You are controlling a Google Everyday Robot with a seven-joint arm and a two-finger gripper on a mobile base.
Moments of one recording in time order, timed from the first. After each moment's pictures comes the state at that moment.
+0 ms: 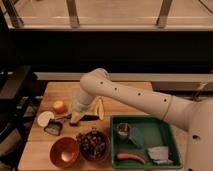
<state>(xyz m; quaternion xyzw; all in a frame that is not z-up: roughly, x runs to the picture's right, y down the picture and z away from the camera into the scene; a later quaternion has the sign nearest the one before) -0.161 0.134 0.715 -0.33 -0.30 -0.07 0.89</state>
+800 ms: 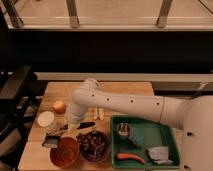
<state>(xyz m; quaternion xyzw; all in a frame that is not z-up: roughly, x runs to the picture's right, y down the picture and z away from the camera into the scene) -0.174 0.185 0.714 -0.32 -0.31 -0.14 0.89</state>
